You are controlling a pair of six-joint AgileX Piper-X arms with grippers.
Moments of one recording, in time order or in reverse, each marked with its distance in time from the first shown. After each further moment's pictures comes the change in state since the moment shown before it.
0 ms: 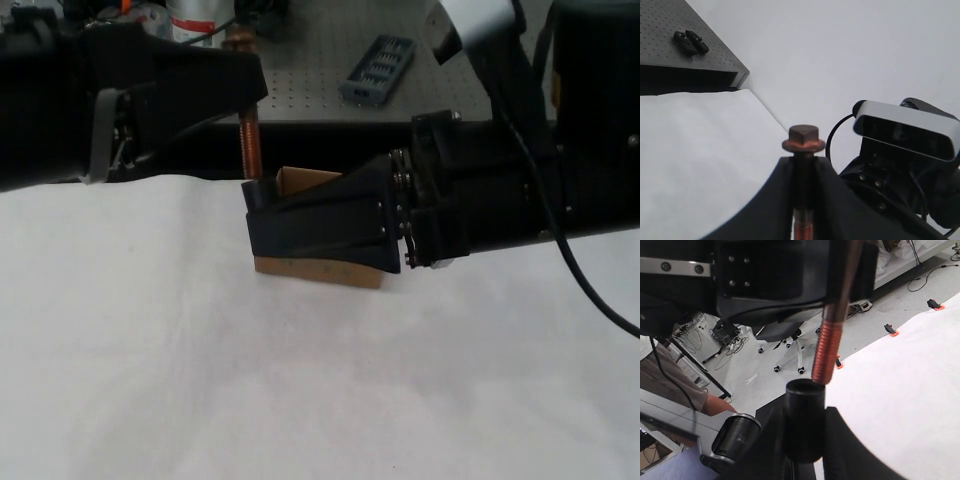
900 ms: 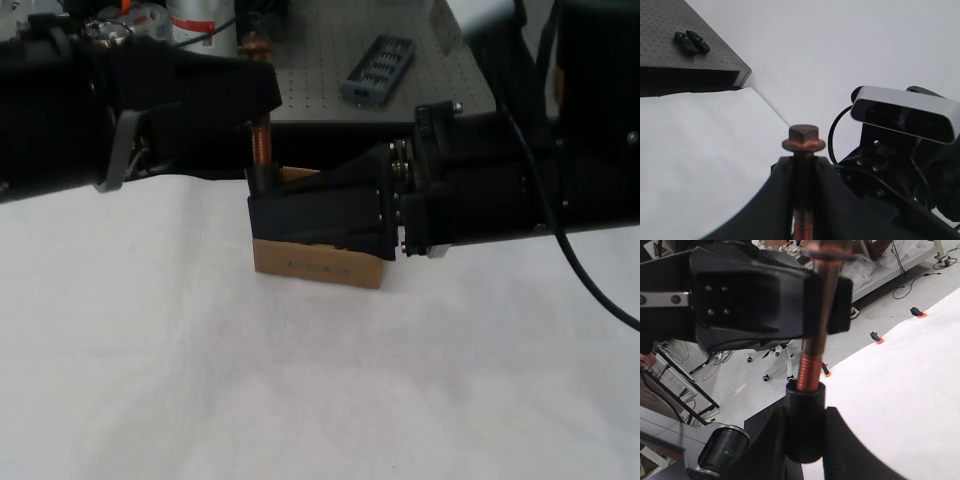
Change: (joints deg) left arm -2.3 0.0 0.1 0.9 -2.7 2.3; right arm -0.2 0.1 0.0 -1.3 2.9 1.0
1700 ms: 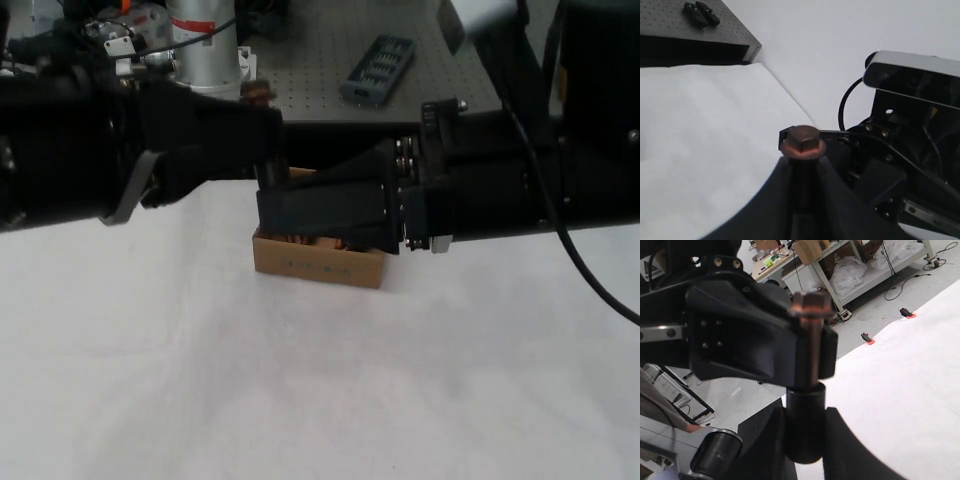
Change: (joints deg) left arm -0.2 0.0 -0.1 6.0 -0.7 2.1; right arm -1.1 0.1 0.1 0.7 0.5 0.3
